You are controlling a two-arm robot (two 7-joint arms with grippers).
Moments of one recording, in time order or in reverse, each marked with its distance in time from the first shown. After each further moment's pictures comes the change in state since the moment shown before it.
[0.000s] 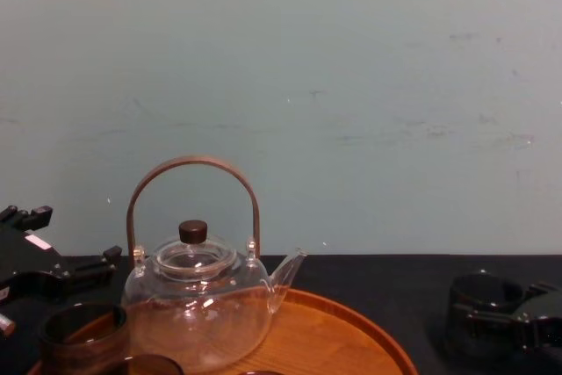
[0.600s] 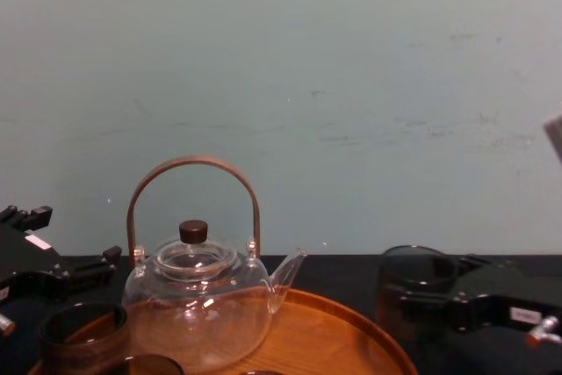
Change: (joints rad) left arm 0.000 0.000 0.000 0.000 0.000 0.000 0.000; right arm 0.015 0.000 -0.084 -0.091 0.002 0.000 0.064
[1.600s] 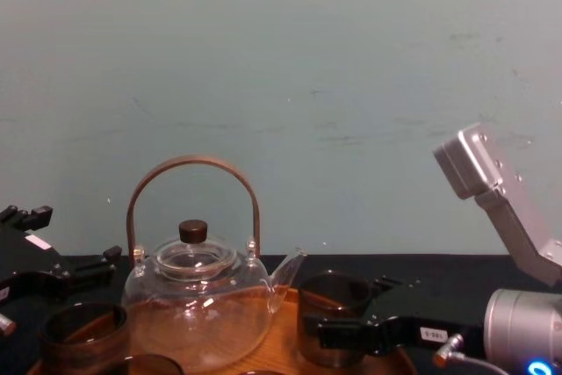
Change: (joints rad) left arm 0.000 0.000 0.000 0.000 0.000 0.000 0.000; right arm 0.135 -0.099 -0.127 0.198 -0.017 -0.045 0.055
